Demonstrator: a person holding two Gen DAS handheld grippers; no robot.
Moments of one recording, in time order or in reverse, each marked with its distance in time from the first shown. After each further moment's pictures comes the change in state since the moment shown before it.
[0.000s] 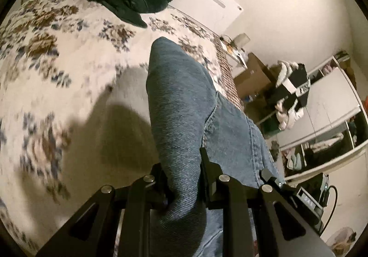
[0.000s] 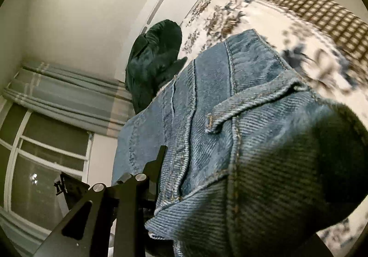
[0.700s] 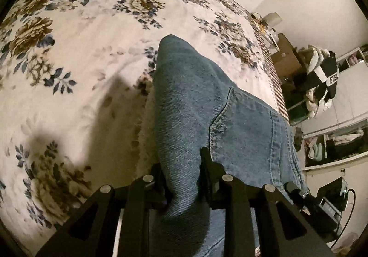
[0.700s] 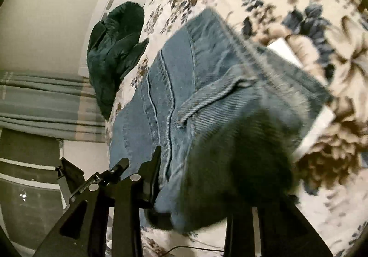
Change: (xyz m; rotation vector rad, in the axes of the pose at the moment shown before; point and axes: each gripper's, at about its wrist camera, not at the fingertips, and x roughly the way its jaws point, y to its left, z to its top) left arm 0.120 0.117 0.057 -0.017 0.173 0.114; right arm 0.174 -0.063 0.035 0.113 0.097 -0.176
